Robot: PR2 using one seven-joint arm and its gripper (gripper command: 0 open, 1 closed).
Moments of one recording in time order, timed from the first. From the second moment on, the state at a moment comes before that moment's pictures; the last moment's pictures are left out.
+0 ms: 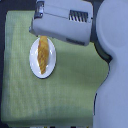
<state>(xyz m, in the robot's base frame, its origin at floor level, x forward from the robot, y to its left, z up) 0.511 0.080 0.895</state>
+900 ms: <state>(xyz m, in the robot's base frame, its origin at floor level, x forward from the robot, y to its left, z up) 0.535 -0.068 0.911</state>
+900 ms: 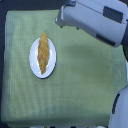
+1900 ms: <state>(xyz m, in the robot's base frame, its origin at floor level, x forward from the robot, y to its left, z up) 0.504 -0.259 0.902</state>
